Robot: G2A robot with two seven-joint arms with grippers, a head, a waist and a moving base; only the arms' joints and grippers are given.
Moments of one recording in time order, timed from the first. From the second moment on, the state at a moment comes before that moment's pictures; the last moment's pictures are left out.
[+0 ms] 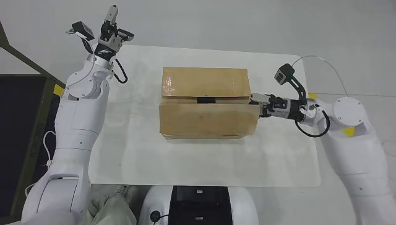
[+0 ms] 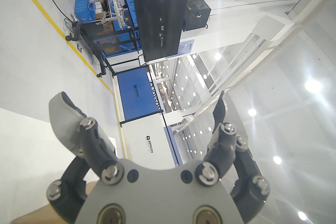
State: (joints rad) left arm 0.91 -1.15 -1.46 -1.15 -0.38 -0.35 -0.42; right arm -1.13 -1.04 1.34 -1.58 0.42 0.00 1.24
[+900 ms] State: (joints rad) left arm 0.91 -1.15 -1.46 -1.15 -0.38 -0.35 -0.42; right arm -1.24 -1.00 1.35 -1.80 0.42 0.03 1.40
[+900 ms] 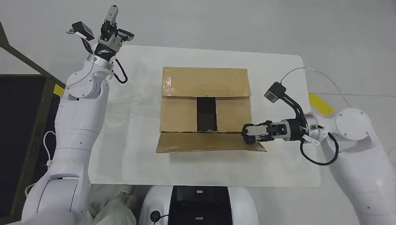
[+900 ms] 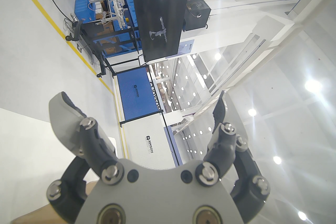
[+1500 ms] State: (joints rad) left arm 0.91 -1.15 -1.46 -1.15 -0.38 -0.35 -0.42; right arm -1.26 -0.98 1.26 -1.82 0.35 0.10 1.45
